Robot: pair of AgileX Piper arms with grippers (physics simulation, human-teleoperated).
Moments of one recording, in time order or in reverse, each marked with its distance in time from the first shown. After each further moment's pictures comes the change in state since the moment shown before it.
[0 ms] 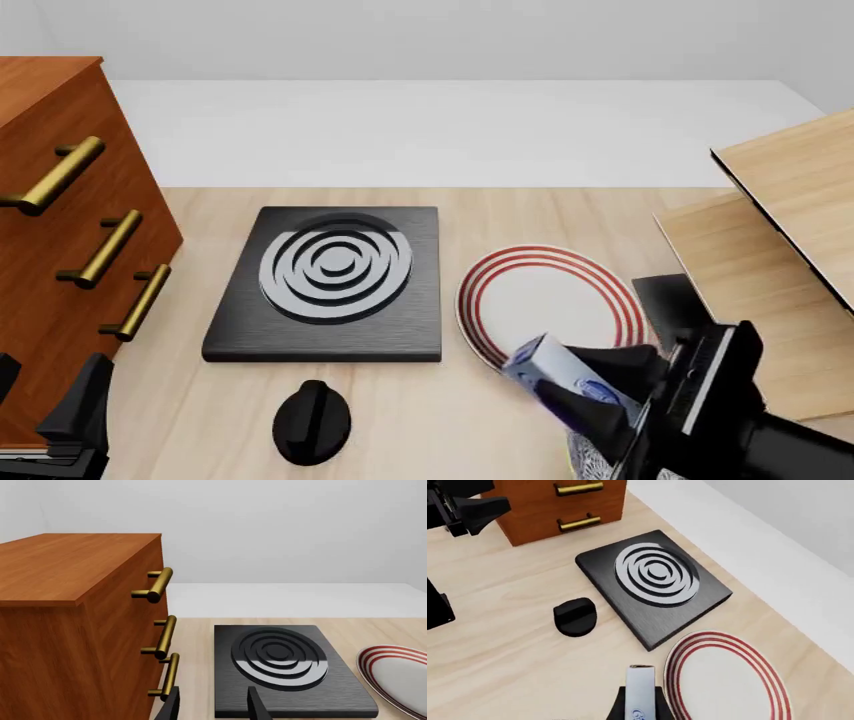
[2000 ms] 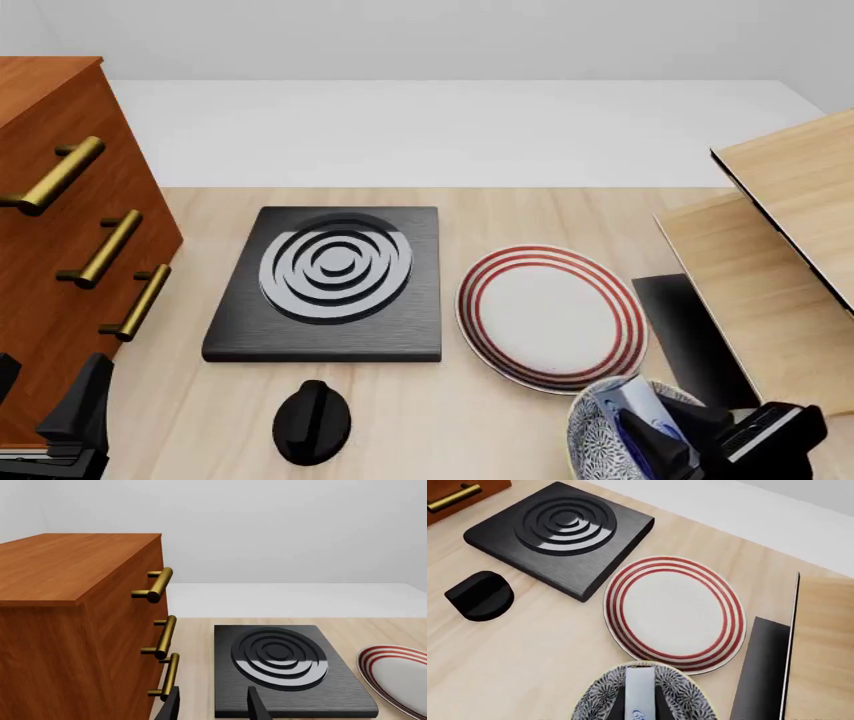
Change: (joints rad) left arm 0.000 0.000 0.000 0.000 0.000; right arm -0.364 -0.168 0.360 -0.157 0.121
